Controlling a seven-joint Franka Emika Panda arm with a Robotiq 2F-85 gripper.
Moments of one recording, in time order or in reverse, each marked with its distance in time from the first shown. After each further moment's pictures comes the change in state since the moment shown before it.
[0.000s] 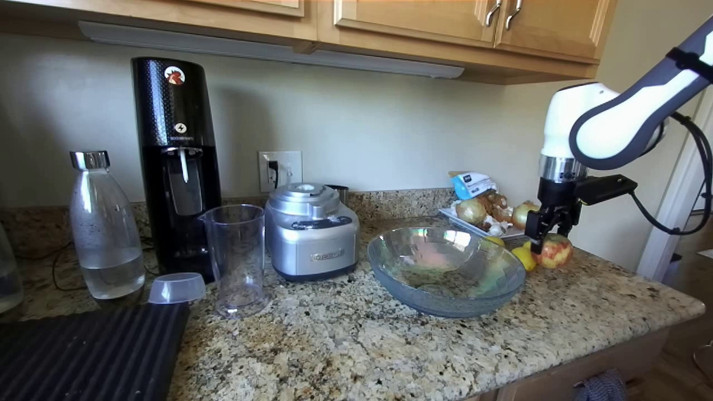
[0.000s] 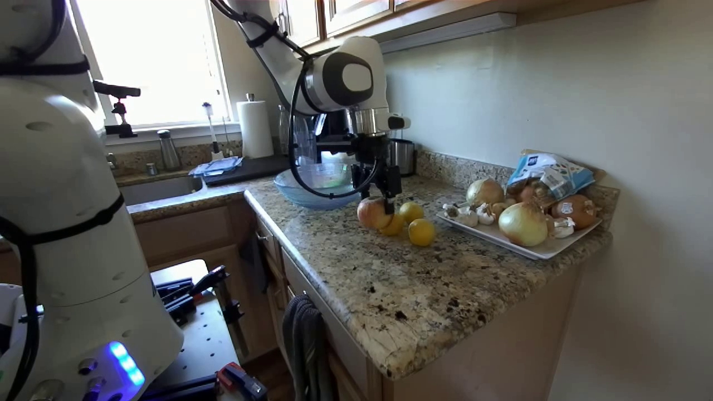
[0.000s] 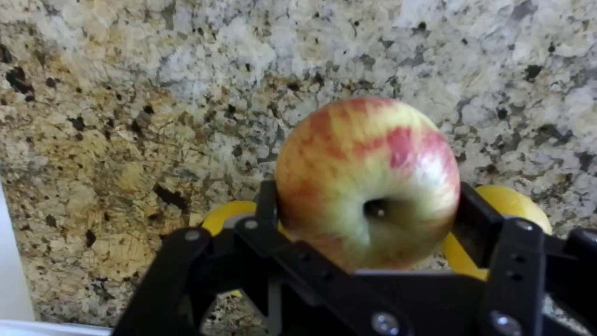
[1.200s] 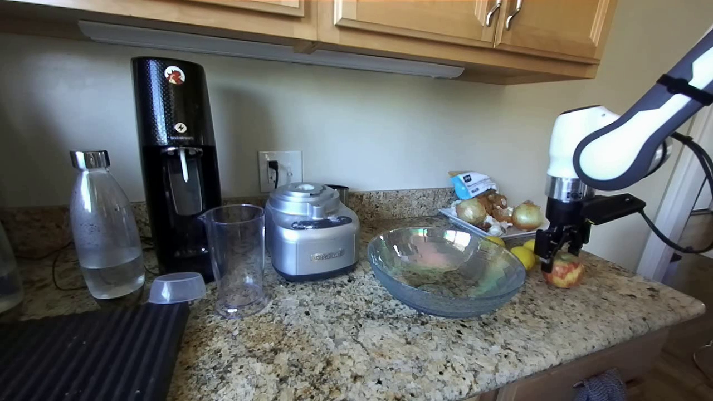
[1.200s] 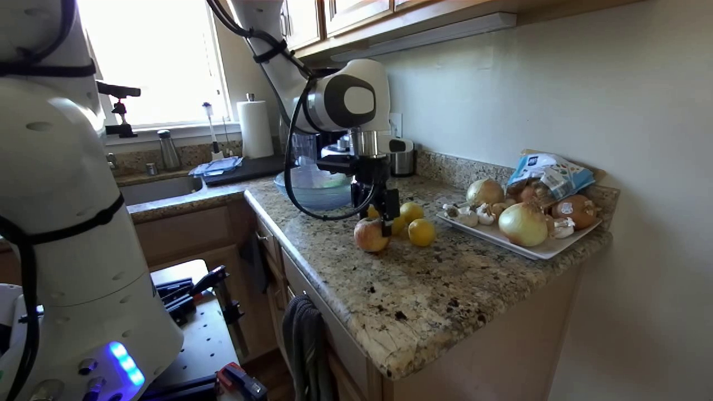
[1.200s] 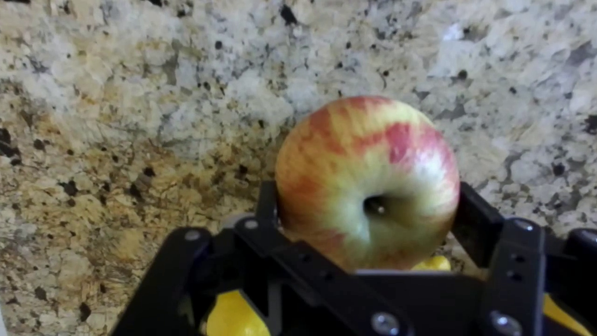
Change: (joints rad) arm 0.000 0.059 -0.039 -0.038 0.001 0.045 0.000
